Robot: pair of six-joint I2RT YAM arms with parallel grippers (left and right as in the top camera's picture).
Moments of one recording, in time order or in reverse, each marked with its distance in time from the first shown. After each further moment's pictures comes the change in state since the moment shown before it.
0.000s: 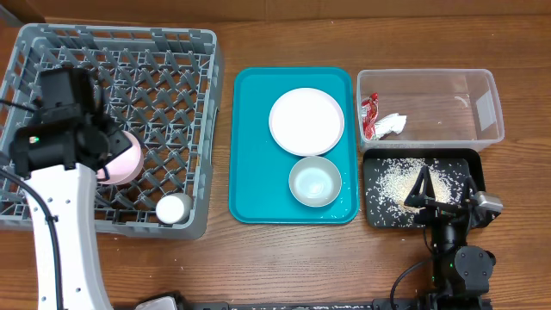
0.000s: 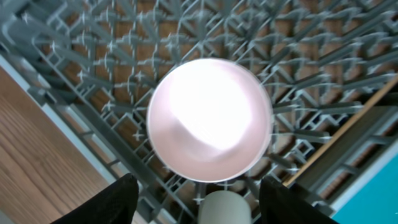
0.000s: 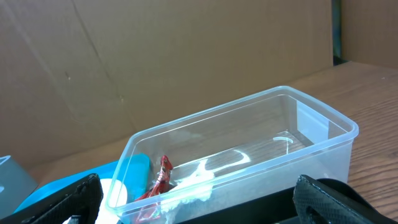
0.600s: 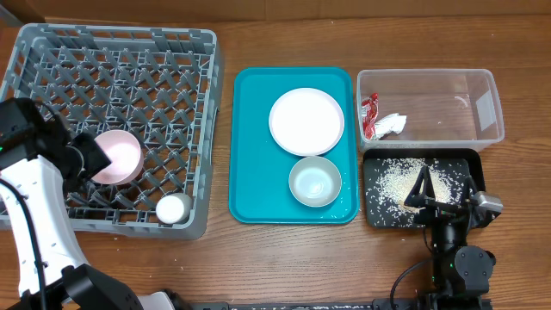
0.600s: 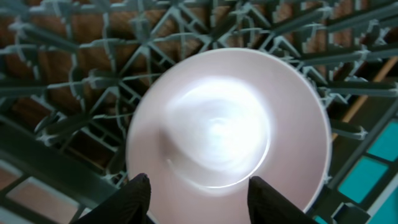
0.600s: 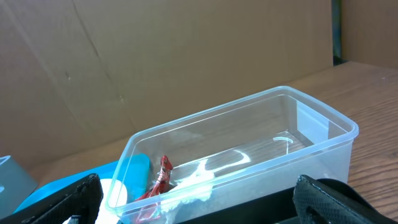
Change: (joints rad) left arm 0.300 0.127 -0.158 0.184 0.385 0.307; right arm 0.000 0.000 0.000 0.000 0.000 0.000
